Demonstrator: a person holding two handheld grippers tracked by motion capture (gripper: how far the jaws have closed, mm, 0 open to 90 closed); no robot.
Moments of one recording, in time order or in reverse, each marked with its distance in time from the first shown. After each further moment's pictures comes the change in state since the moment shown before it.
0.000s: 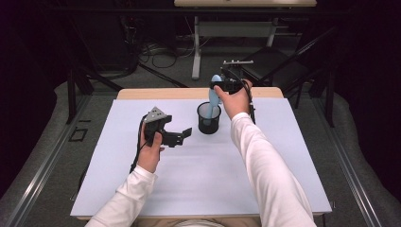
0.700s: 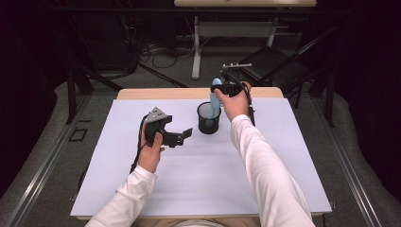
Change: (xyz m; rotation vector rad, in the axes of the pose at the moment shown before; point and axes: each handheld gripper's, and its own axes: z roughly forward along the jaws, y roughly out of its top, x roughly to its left) left arm 0.000 -0.001 0.002 0.005 -0.004 0.000; right arm -0.004 -0.008 0.009 0.017 -0.016 -0.030
